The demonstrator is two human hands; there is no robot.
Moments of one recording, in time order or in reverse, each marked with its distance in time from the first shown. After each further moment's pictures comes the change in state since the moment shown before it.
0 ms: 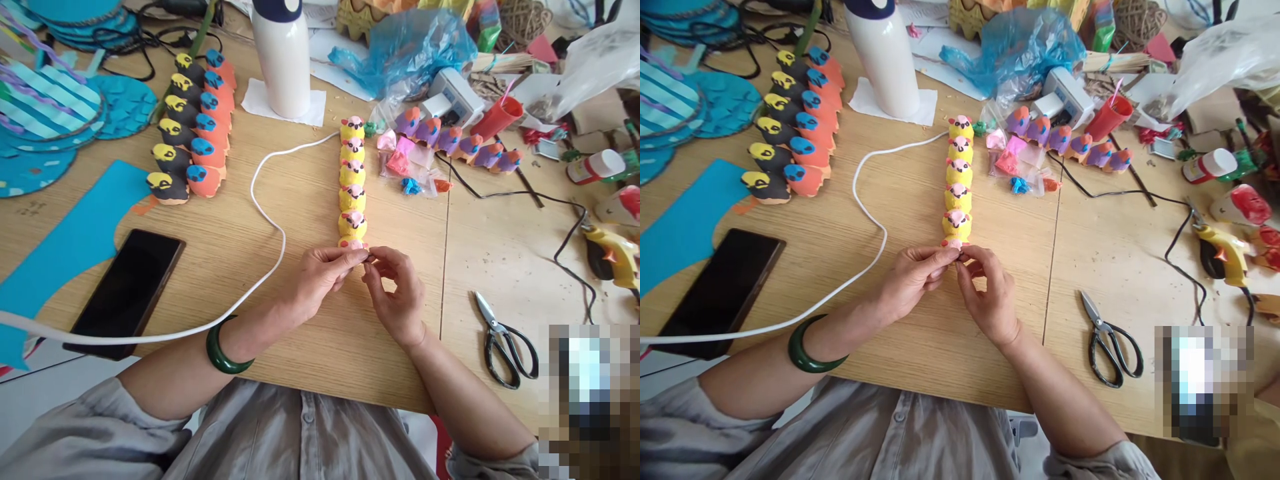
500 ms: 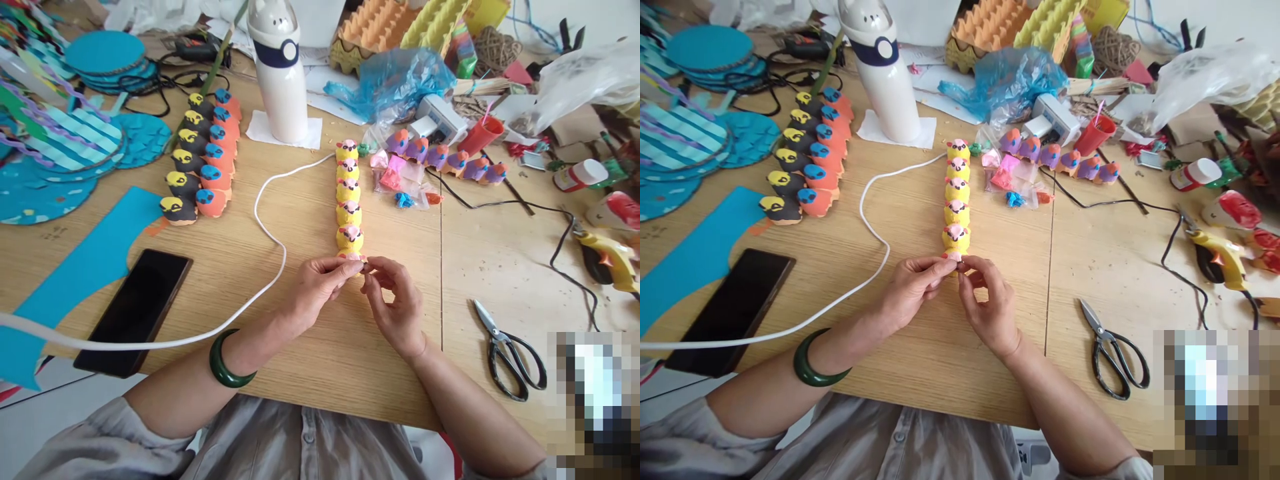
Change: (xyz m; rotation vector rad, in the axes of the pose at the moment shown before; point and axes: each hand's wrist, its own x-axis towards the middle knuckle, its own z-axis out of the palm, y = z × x) left_hand -0.001 0.007 0.000 0.050 0.012 0.033; right_hand 0.001 -0.002 -0.001 0.056 0.002 0.053
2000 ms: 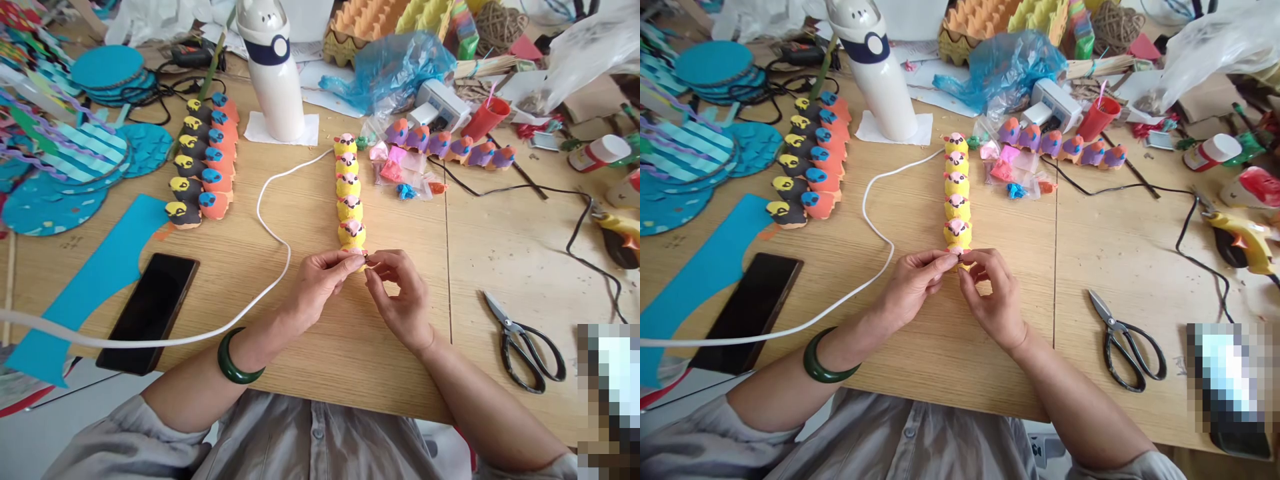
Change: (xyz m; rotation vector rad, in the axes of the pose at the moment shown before) left_hand 0.001 0.000 -0.003 0.011 -0.002 0.036; right_hand 0.003 -0.001 -0.001 0.023 0.001 -0.033
